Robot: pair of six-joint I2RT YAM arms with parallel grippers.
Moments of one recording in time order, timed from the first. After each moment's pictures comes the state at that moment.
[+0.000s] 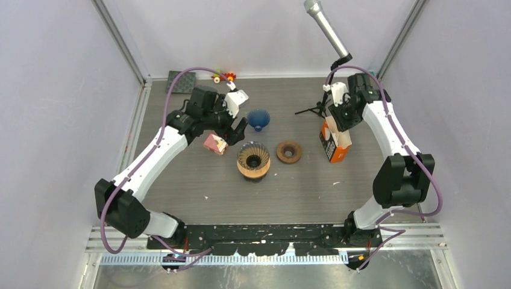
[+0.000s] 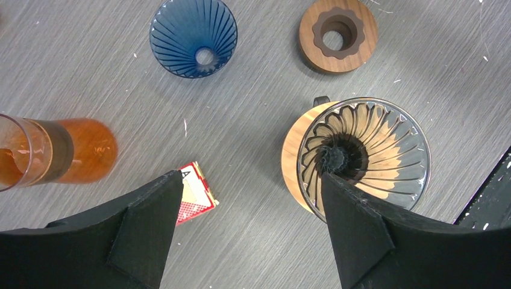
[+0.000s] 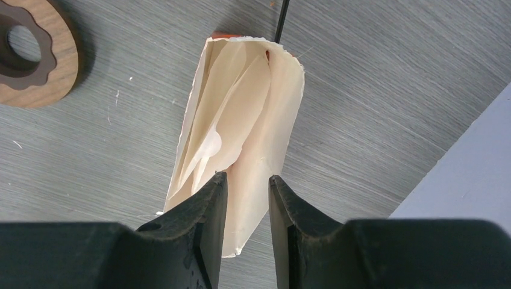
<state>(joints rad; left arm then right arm) -0.48 1.39 1.32 -0.63 0.34 0.32 0.04 1.60 1.44 -0.93 -0.08 -0.48</state>
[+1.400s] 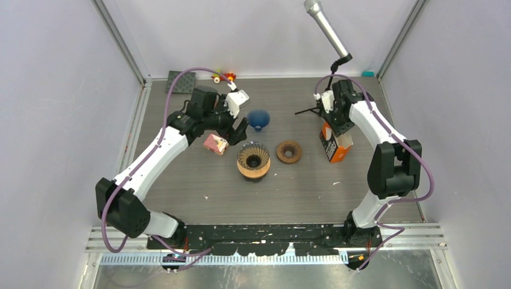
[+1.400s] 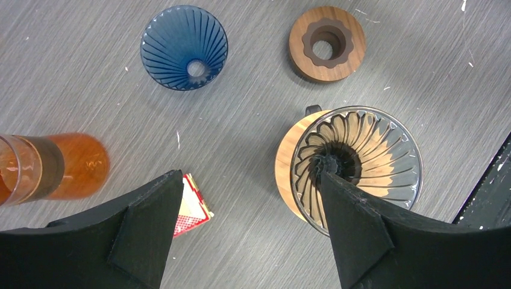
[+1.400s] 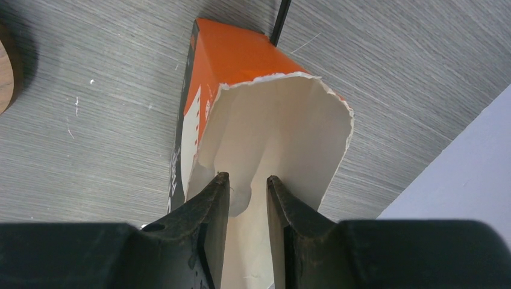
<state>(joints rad) -0.48 1.40 1.31 -0.58 0.39 0.31 0.12 1.71 1.40 -0.88 0.09 -0.44</state>
